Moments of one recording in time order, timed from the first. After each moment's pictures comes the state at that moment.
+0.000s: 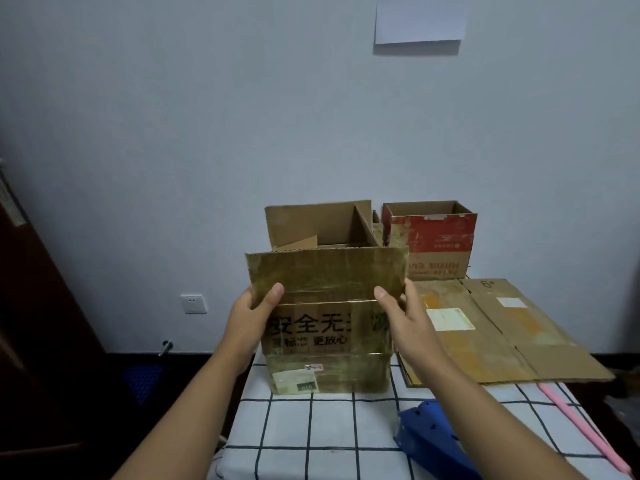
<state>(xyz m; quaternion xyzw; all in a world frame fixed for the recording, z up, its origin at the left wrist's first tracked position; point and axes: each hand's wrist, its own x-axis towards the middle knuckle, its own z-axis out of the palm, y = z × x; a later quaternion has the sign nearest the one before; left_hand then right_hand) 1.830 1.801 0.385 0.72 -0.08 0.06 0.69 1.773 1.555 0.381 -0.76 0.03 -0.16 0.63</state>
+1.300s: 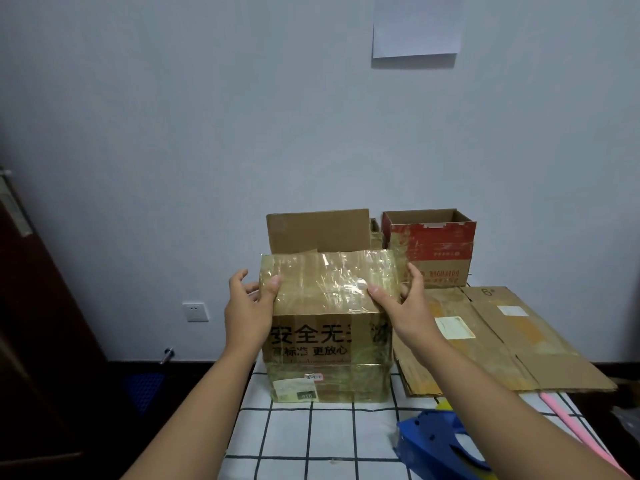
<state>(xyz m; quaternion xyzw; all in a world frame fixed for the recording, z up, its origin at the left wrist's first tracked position) 1.852 1.788 0.396 0.79 0.02 0.21 0.58 1.816 1.533 0.385 -0.75 0.07 -0.16 0.64</state>
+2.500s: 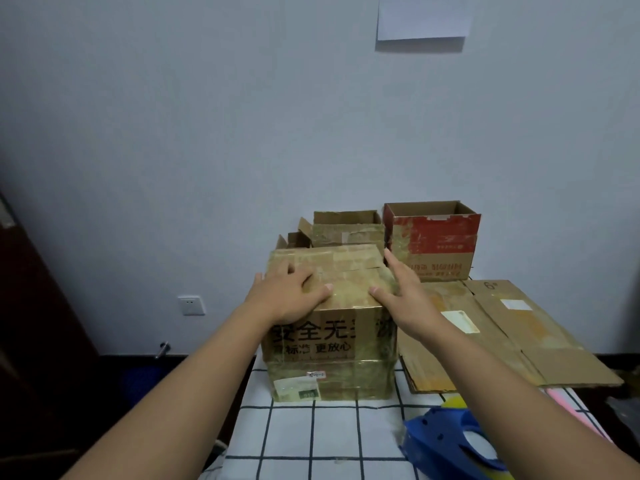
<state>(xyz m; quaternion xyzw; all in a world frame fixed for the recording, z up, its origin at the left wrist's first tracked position) 1.887 1.764 0.425 0.98 -0.16 0.01 0.09 1.821 1.539 0.404 -0.86 0.01 -0.11 0.49</state>
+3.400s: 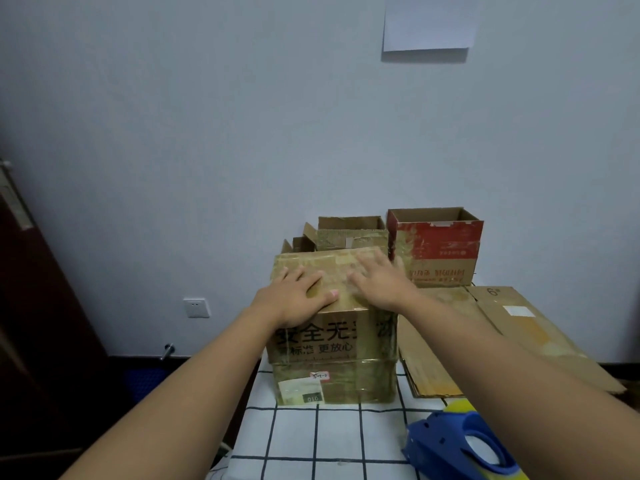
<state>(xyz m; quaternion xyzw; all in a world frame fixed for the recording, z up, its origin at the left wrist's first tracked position) 1.890 1.767 0.420 0.98 -0.15 -0.03 0.09 1.874 1.560 0.427 -0.98 -0.01 0.00 0.19</state>
